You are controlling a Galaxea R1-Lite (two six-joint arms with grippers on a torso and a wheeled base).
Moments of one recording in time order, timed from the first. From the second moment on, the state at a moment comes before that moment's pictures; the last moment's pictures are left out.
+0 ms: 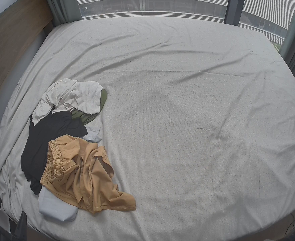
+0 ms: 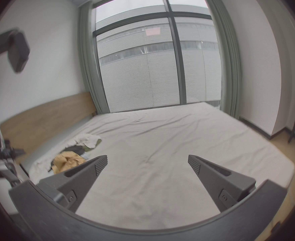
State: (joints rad) left arm 0.00 0.02 -0.02 0.00 0.00 0.00; right arm 0.09 0.26 -0.19 -0.17 0.08 0.18
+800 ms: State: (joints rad) left arm 0.00 0.02 -0.02 0.00 0.00 0.00; right arm 0.30 0.81 -0.45 -0.29 0.22 0.30
